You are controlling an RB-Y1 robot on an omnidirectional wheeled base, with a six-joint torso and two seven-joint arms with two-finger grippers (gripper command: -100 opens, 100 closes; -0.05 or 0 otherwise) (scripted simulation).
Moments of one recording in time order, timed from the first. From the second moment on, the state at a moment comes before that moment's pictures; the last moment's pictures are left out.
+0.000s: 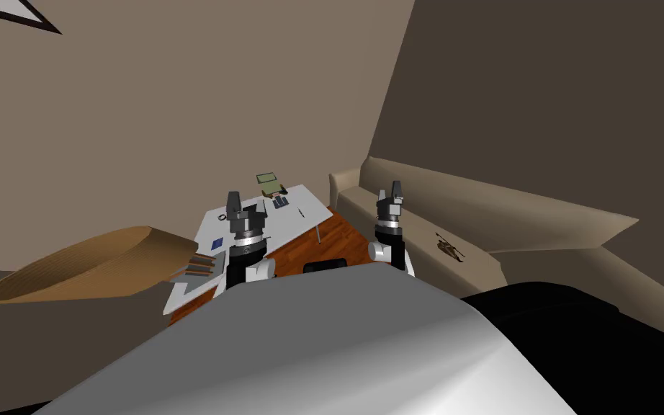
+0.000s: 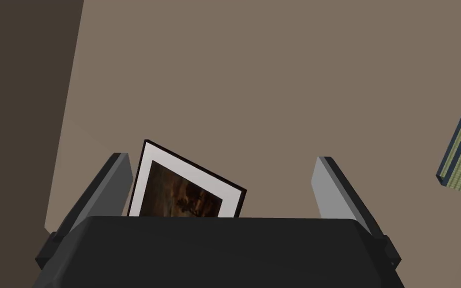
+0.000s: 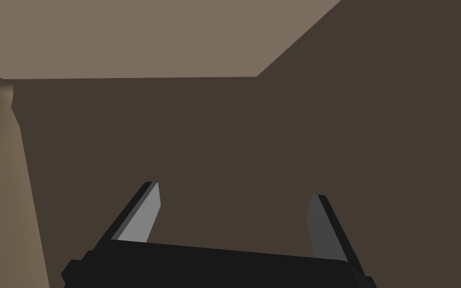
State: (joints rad) left arm 0.50 0.02 -0.04 -2.24 -0.08 -0.50 0.09; right arm 0.48 0.05 -0.03 -2.31 0.03 -0.42 0.09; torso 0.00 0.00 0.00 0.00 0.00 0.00
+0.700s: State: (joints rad) left arm 0.63 0.19 0.02 -2.21 -0.01 -0.37 0.05; right arm 0.48 0.05 -0.03 -2.31 0.03 -0.42 0.09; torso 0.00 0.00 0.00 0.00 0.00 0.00
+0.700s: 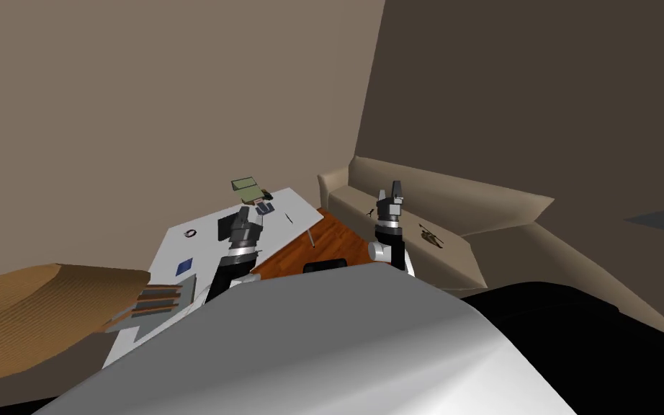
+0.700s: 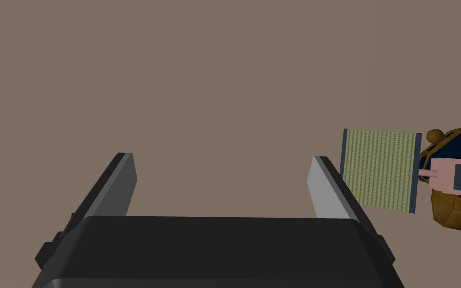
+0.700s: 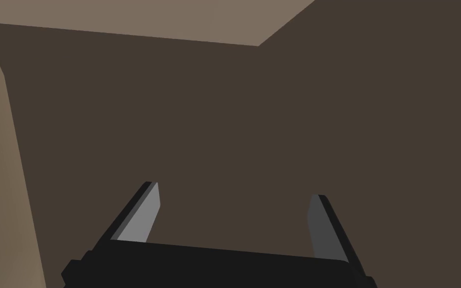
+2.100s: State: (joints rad) left arm 0.90 0.41 0.17 -2.16 0.18 -0.01 -0.01; right arm 0.48 0.05 -0.03 -2.31 0.03 -0.42 0.09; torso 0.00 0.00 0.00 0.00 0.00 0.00
